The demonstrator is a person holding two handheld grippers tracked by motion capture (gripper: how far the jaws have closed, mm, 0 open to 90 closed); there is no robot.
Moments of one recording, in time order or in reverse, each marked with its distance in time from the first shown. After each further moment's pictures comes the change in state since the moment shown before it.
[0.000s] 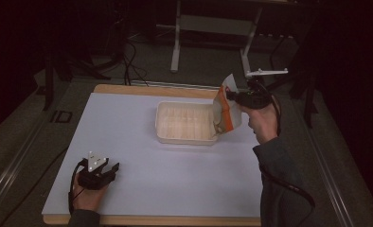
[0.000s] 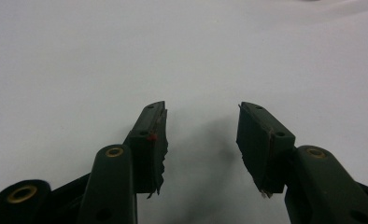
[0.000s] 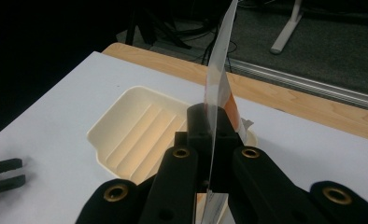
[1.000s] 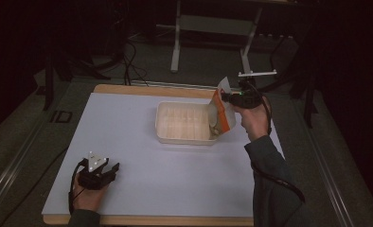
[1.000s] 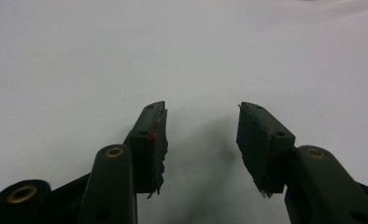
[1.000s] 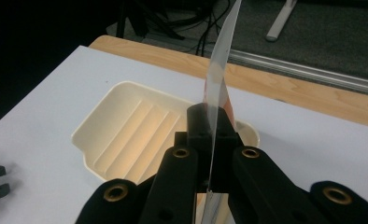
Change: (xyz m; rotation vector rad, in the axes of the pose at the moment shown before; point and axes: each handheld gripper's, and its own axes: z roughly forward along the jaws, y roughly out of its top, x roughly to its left) left arm 0.000 0.000 0.000 0.001 0.001 0.004; right arm -0.003 -0.004 0.029 0.043 -0.031 0.040
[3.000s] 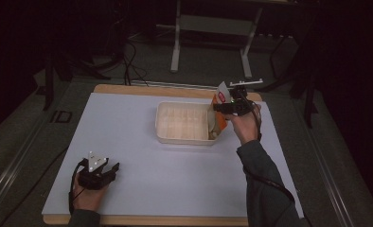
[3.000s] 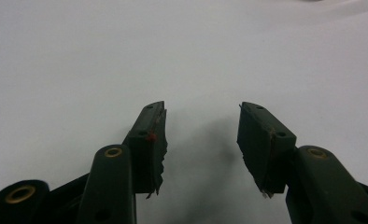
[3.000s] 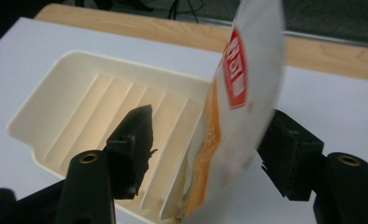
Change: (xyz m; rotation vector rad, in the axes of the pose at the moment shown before) left arm -0.001 0.000 0.000 -0.004 0.007 -0.001; right arm -0.005 -0.023 0.037 0.095 -0.122 0.059
